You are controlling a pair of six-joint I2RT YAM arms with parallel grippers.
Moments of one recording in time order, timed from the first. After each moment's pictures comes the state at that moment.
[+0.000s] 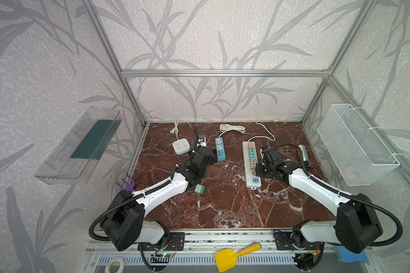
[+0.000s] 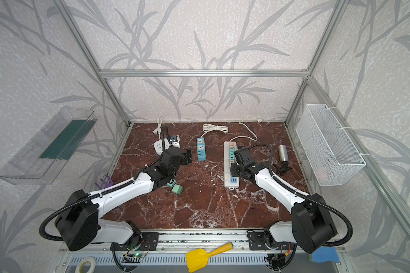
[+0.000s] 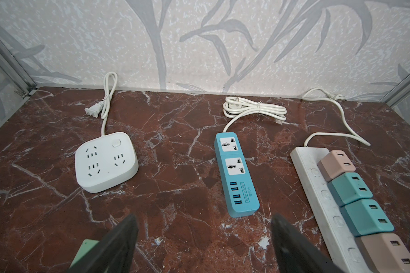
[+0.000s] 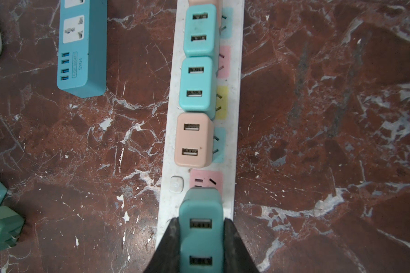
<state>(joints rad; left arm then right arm) -0.66 1.38 0.86 0.05 -0.54 -0.39 0.46 1.35 0.86 -0.47 0.06 0.45</state>
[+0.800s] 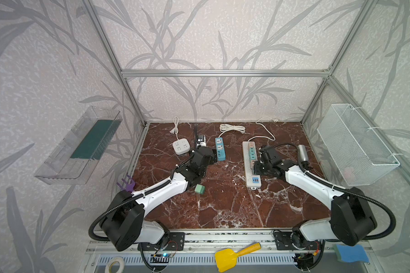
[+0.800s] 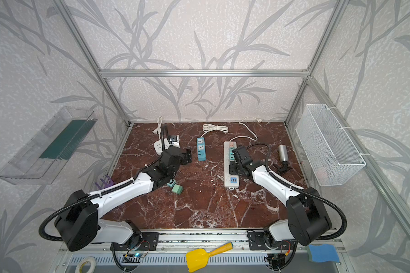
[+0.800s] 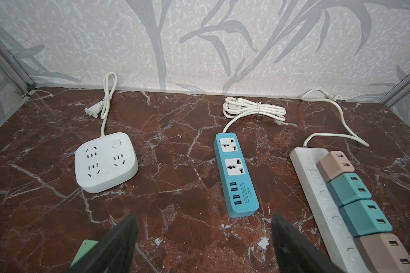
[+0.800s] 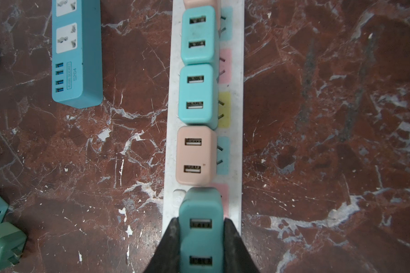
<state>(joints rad) -0.66 1.38 0.86 0.05 -0.53 -0.39 0.46 1.42 0.89 -0.45 0.06 0.49</state>
